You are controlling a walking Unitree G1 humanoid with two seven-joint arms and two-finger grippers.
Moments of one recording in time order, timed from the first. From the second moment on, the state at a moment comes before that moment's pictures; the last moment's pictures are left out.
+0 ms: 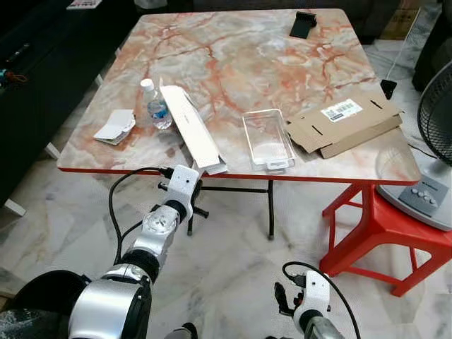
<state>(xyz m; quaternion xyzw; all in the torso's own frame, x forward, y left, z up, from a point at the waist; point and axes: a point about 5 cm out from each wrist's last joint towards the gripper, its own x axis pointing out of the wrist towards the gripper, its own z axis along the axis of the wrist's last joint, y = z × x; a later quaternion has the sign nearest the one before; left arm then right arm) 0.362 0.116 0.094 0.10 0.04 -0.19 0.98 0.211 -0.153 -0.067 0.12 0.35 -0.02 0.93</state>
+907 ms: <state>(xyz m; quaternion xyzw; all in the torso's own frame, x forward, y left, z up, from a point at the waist) 0.362 0.143 0.114 0.40 -0.05 -0.20 0.89 0.203 -0.147 -0.072 0.12 0.36 -0.01 0.92</state>
